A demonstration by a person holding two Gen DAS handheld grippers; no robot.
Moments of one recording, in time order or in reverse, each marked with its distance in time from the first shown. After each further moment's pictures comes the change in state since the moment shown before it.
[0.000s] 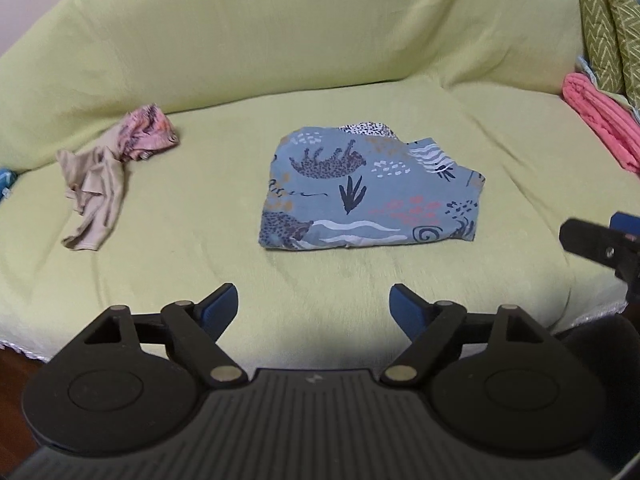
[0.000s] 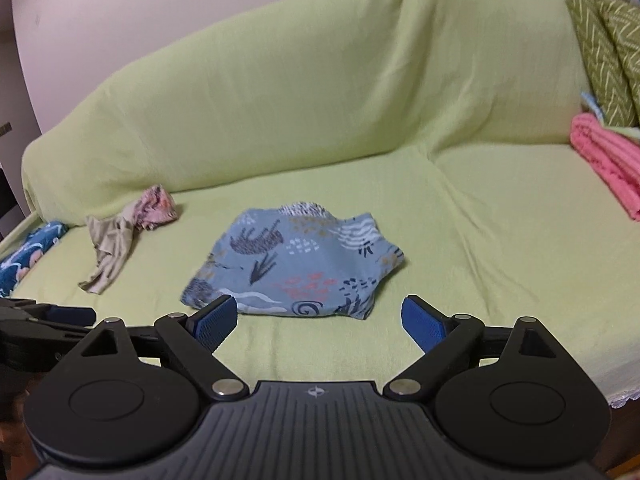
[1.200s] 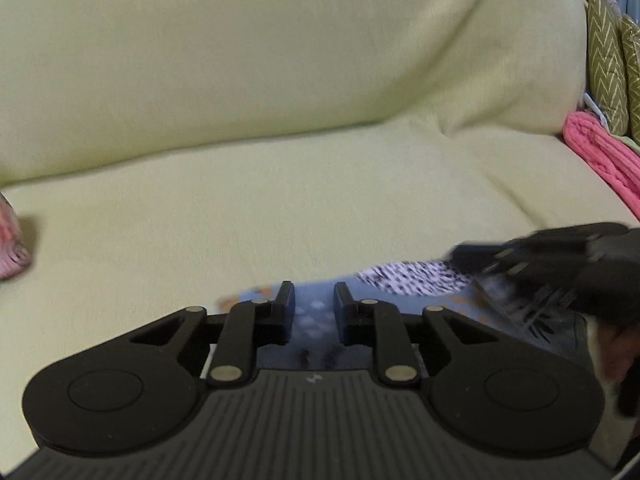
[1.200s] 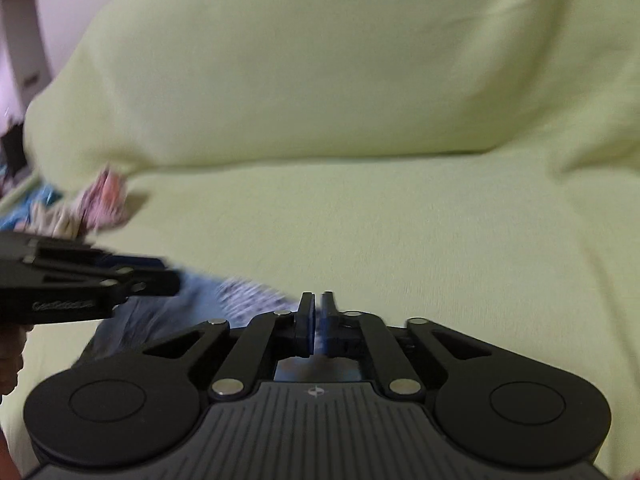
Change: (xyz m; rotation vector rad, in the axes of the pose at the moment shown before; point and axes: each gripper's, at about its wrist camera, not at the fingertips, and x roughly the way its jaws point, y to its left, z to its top) left arm 0.249 0.052 0.146 0.086 -0.108 -0.242; right arm 0.301 -0.037 0.092 -0.133 0.064 0.143
